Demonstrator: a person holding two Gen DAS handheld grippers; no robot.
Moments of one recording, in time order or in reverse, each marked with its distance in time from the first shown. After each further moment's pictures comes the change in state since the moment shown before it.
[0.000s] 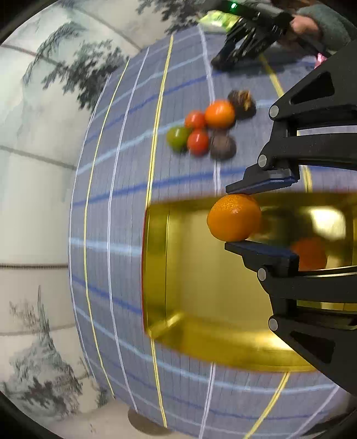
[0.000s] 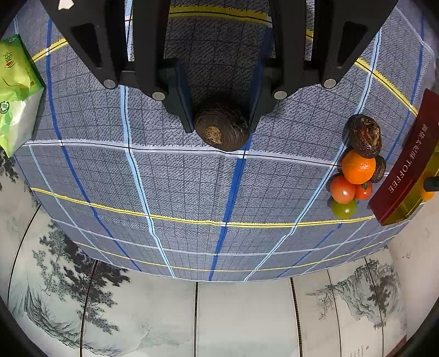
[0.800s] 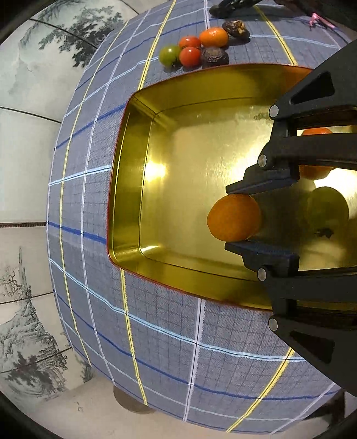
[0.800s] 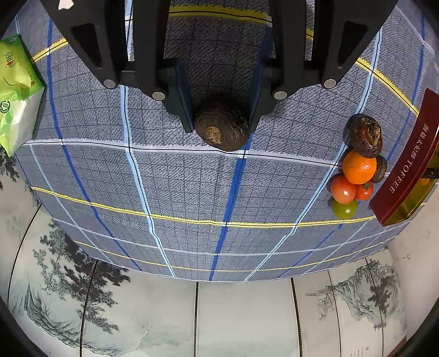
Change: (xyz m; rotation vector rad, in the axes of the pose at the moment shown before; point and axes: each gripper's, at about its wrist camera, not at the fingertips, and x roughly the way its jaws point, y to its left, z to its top) left arm 0.034 0.078 -0.015 -0.034 0.069 0.153; right arm -0.001 0.000 0.000 -0.002 0.000 -0.003
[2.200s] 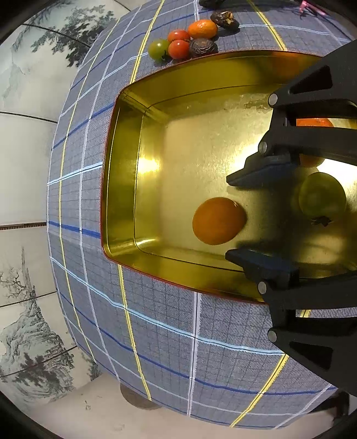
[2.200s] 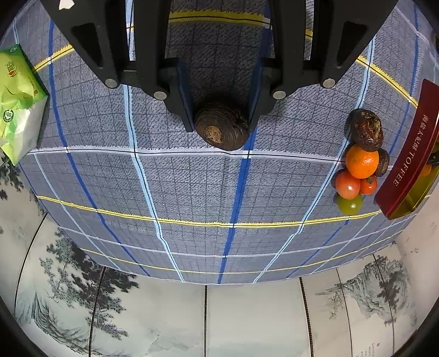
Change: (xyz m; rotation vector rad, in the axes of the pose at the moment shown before) left arm 0.001 0.002 -0.008 0.032 -0.018 0.030; right arm -0.004 -0.005 0.001 0.041 0.021 -0.027
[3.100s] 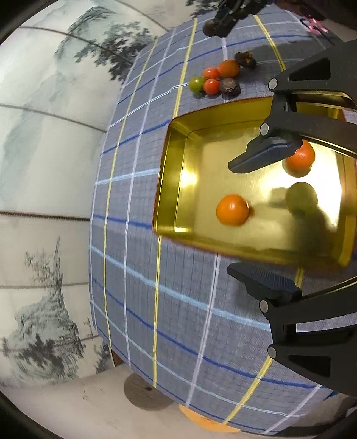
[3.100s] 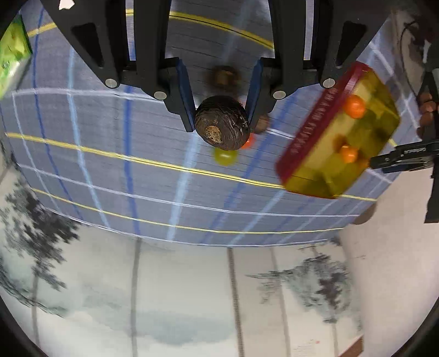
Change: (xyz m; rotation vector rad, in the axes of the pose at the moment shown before) left arm -0.075 0.038 -0.008 -0.103 -0.190 -0.079; right arm -0.066 0.121 0.043 -0.173 -0.108 0.246
